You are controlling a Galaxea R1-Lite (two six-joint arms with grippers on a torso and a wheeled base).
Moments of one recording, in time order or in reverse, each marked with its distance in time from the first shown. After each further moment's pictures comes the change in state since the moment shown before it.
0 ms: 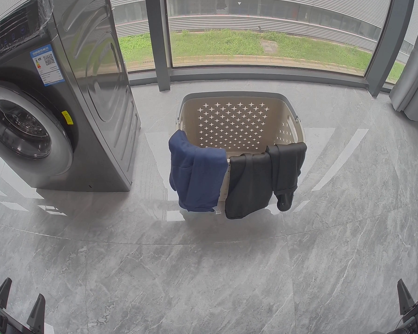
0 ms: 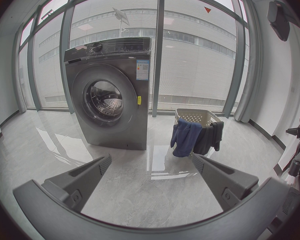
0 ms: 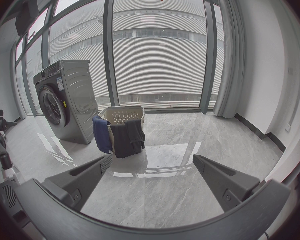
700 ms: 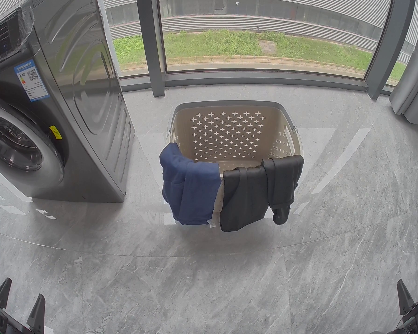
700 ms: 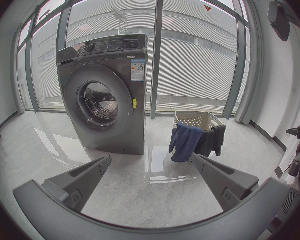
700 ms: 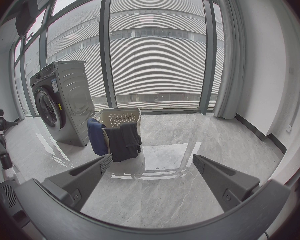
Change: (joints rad) left arm 0.000 0.000 0.000 0.000 0.001 0.000; right arm 0.001 0.000 0.000 0.001 0.001 0.000
